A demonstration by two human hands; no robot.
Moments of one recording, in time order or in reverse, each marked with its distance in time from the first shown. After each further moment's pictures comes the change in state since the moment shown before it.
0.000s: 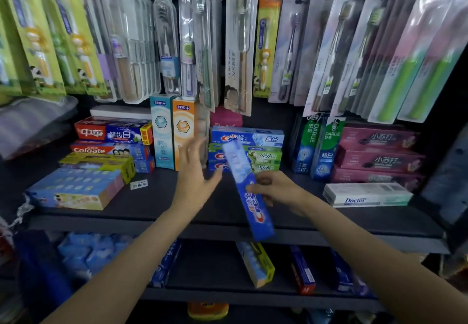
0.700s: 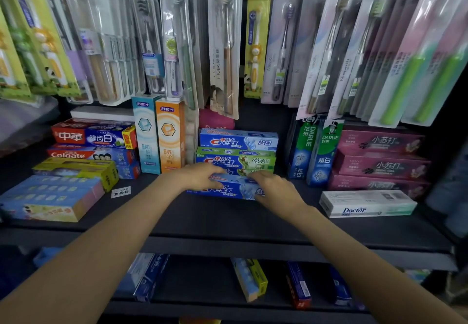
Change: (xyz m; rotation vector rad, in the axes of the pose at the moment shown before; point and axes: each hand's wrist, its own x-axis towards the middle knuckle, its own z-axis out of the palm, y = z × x) left_hand 0.078 -0.018 0.032 0.521 -0.990 -0.177; right_hand 0.036 0.031 -0.026 -1.051 0.202 -0.215
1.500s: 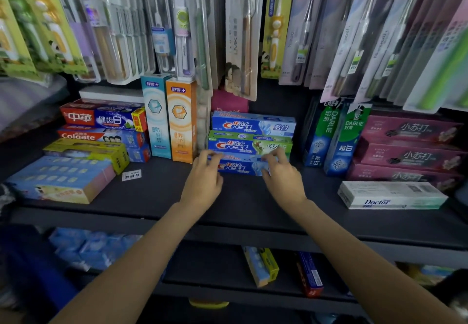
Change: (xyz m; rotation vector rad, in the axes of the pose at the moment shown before) left_hand -0.018 -0.005 0.069 -0.107 0.747 -0.018; right_hand 0.019 -0.009 0.035 0.048 0.354 0.051
